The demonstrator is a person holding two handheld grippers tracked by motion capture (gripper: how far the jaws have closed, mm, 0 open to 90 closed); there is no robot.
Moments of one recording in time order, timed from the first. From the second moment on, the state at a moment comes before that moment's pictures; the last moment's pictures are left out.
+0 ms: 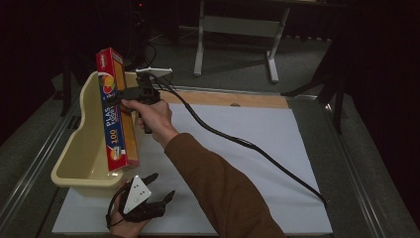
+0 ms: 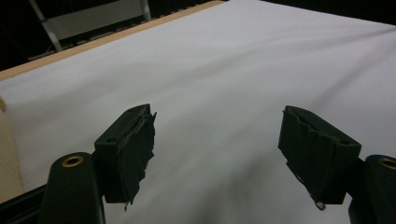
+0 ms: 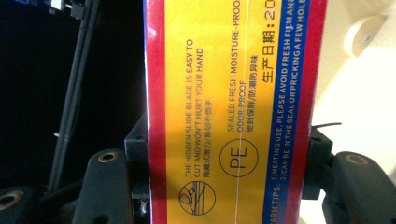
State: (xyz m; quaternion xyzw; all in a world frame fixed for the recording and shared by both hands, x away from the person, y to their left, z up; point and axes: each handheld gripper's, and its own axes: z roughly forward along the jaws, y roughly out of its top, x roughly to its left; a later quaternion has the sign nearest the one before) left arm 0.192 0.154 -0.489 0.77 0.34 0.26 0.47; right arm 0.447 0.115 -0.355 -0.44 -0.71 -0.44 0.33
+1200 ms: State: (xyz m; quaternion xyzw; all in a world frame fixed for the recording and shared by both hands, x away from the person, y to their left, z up) left arm 0.191 0.154 -0.489 0.76 0.34 0.26 0.48; right arm 0.438 0.136 -0.386 -0.52 -0.66 -0.46 0.31
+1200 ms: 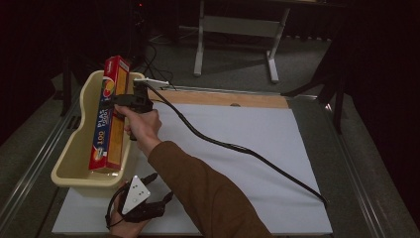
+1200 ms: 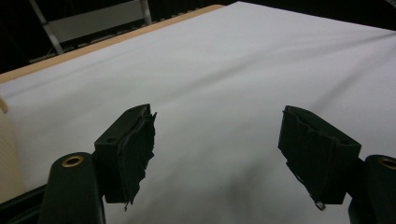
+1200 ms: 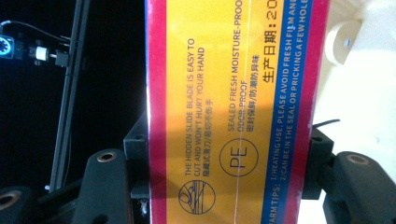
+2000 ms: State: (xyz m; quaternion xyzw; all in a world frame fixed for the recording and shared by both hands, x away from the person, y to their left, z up) left arm 0.191 0.155 -0.488 0.76 0.34 0.26 0.48; right arm 0.425 0.142 -0.399 -0.56 -0.66 -0.42 0.29
